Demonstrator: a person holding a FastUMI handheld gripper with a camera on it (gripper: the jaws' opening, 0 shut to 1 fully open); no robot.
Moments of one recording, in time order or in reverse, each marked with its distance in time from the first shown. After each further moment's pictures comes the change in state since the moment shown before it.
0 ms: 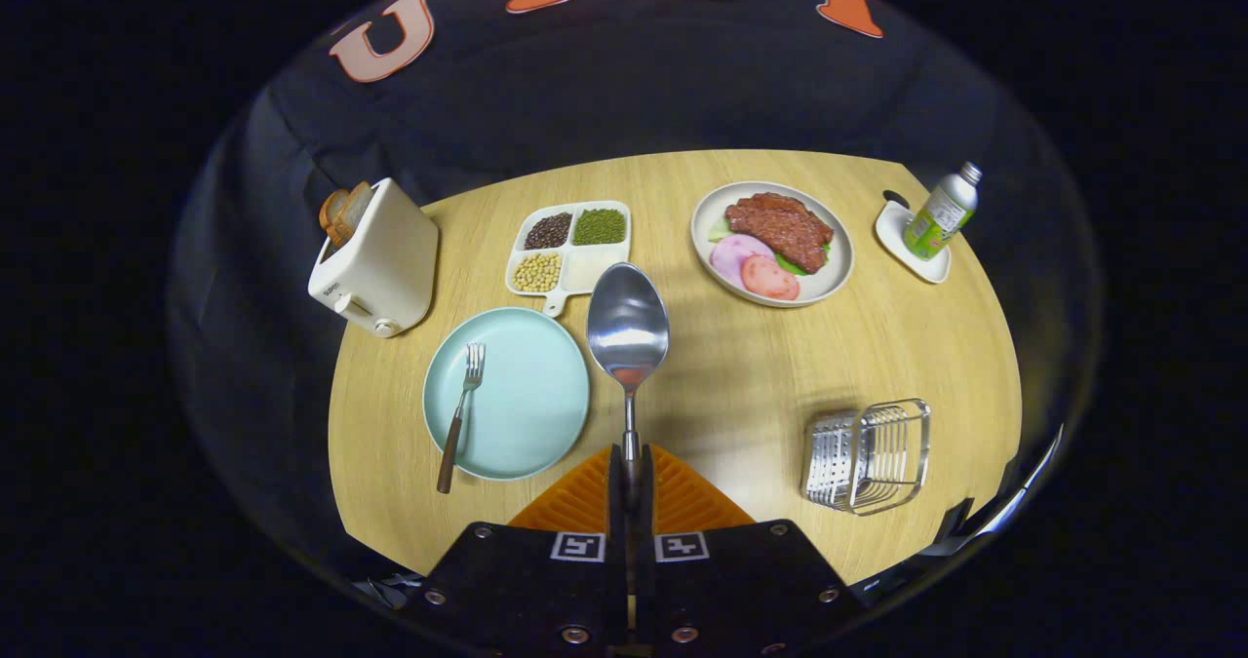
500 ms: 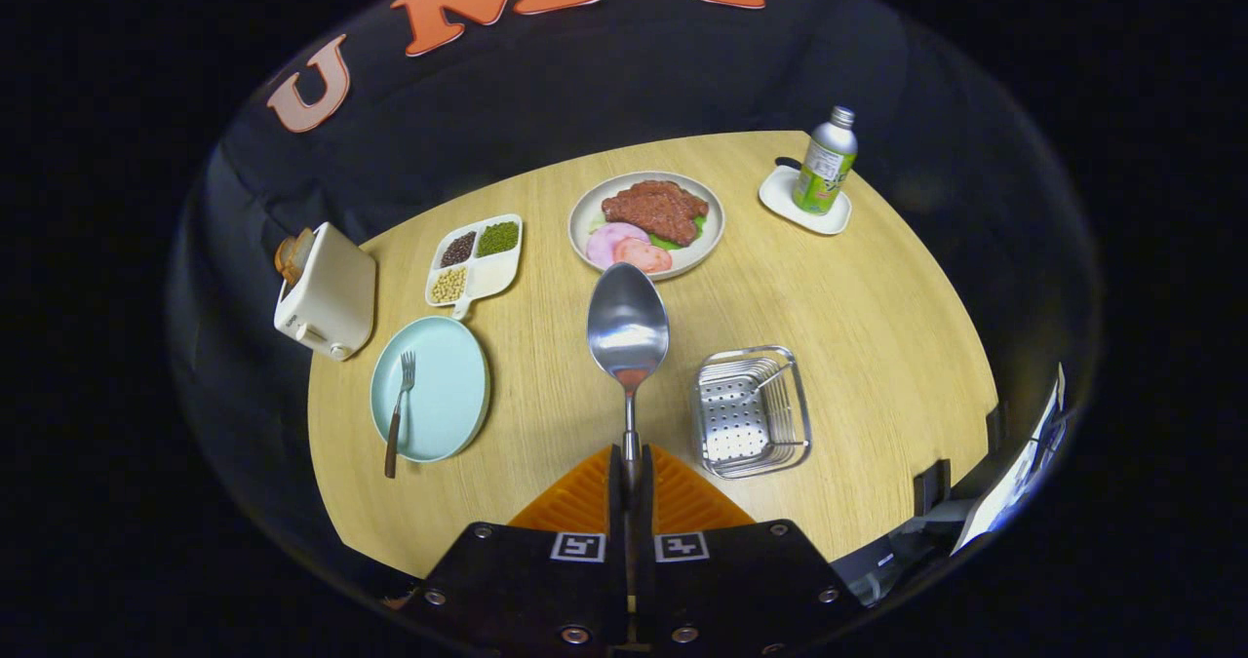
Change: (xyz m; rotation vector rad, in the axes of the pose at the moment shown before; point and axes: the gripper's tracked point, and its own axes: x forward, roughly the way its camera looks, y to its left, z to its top) arm -0.031 -0.099 -0.033 0.148 -0.002 -0.091
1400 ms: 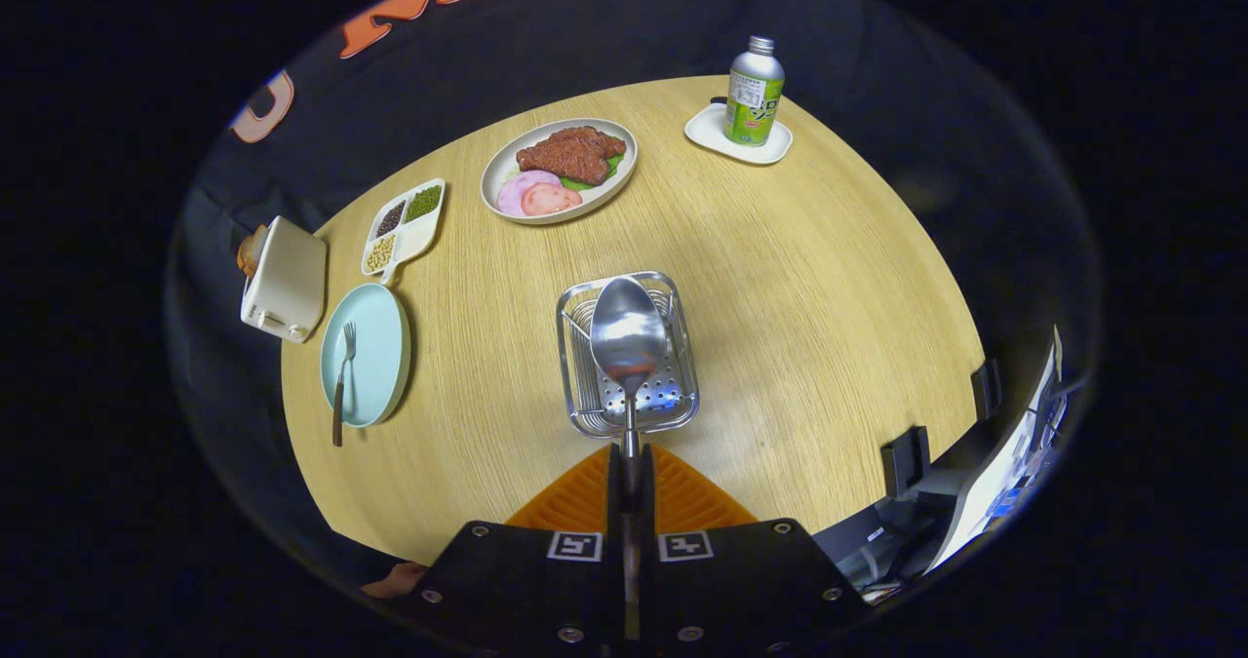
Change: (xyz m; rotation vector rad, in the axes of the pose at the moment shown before) arm 0.012 -0.075 -0.036 0.040 0.138 -0.040
